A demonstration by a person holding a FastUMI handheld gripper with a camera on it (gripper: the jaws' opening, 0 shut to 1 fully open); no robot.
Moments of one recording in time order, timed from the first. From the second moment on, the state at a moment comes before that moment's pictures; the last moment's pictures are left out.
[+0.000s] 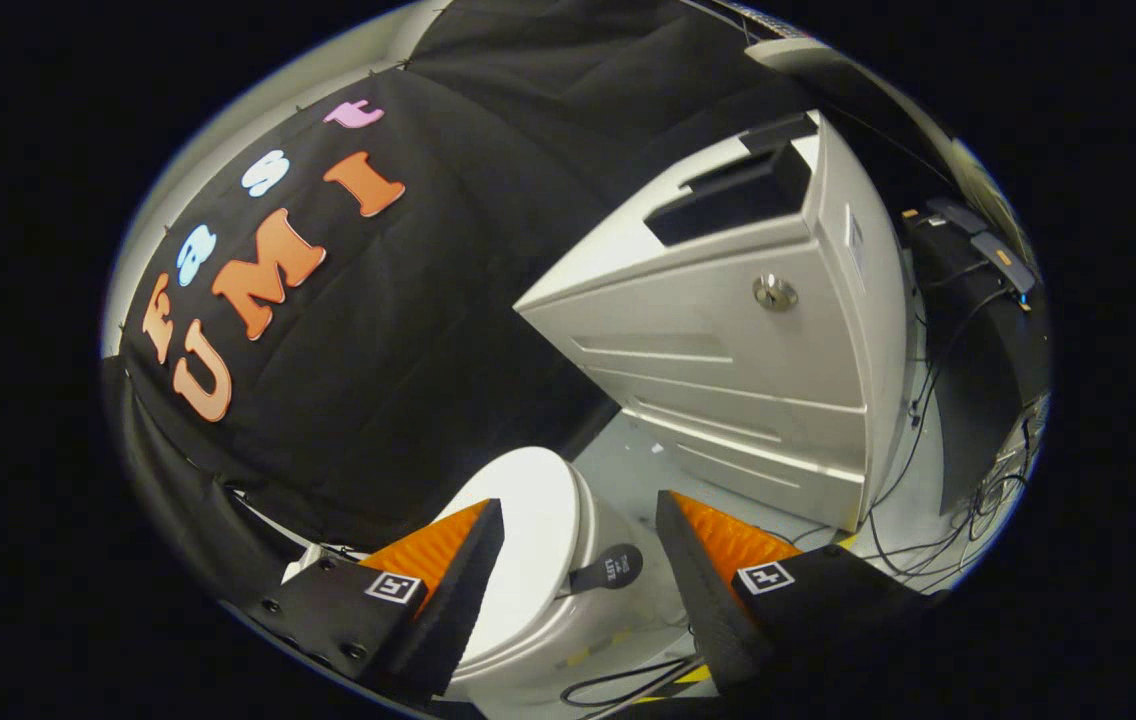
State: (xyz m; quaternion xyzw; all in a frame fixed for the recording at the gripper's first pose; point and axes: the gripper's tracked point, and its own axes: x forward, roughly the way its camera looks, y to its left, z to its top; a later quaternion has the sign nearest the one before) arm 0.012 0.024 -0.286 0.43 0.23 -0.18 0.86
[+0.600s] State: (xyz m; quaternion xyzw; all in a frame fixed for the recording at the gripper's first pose) arm 0.031 0.071 -0.348 0.61 0.26 -0.20 0.72
